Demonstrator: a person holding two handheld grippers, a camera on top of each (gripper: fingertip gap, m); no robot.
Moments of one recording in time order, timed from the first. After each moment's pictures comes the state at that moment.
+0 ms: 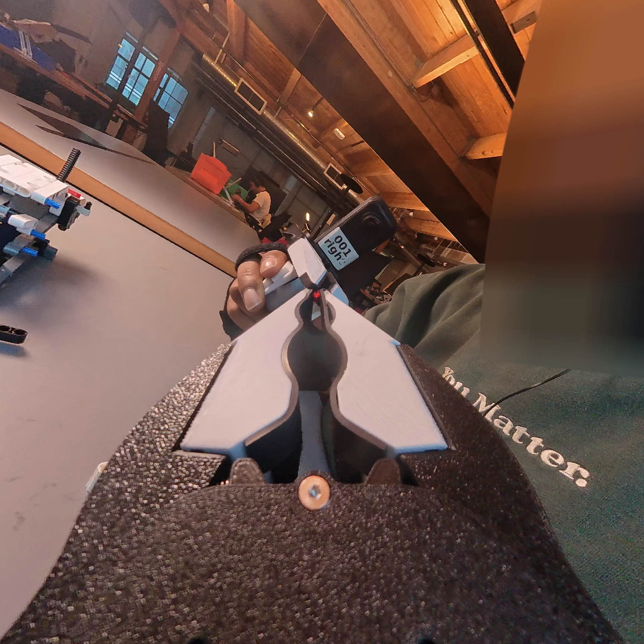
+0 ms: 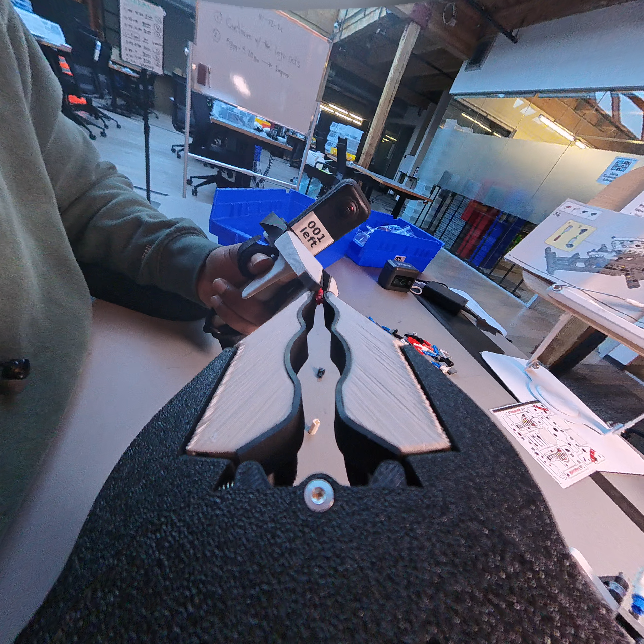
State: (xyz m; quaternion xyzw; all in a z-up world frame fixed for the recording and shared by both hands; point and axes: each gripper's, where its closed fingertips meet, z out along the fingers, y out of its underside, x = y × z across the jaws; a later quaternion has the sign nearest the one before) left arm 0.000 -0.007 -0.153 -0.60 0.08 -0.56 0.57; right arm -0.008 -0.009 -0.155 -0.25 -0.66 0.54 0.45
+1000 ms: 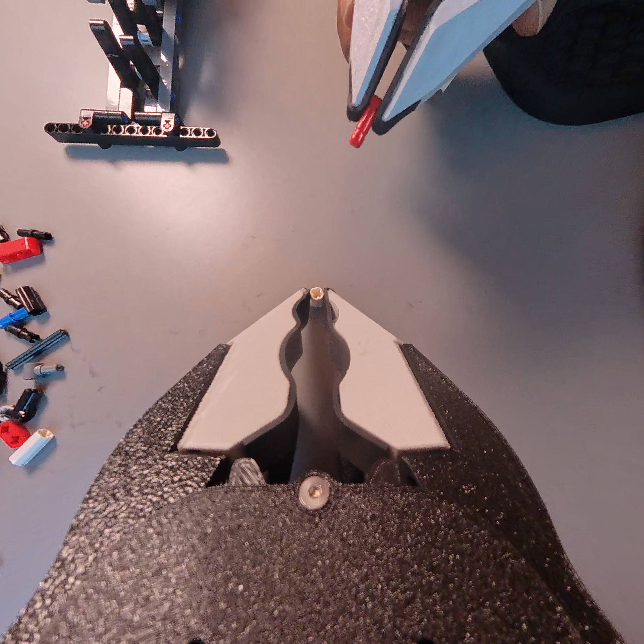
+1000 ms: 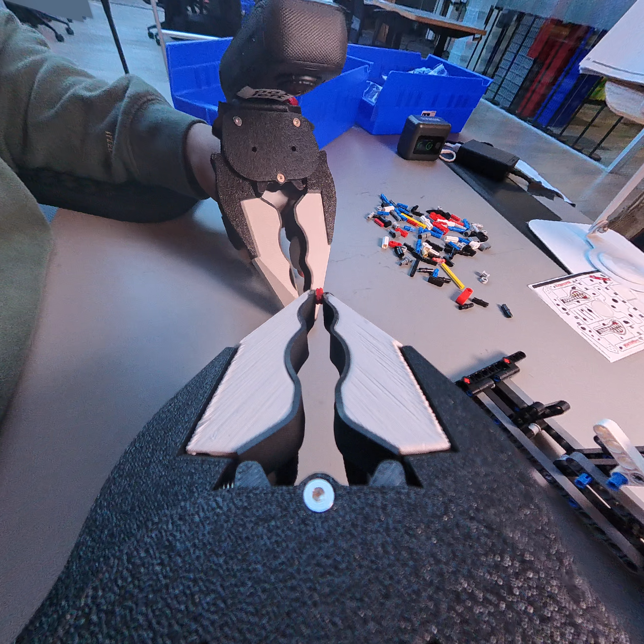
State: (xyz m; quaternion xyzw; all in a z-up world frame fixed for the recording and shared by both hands) left arm -0.040 0.022 -0.312 -0.88 0.26 -0.12 0.37; right arm -0.018 0.041 -0.235 -0.36 -0.73 0.48 0.34
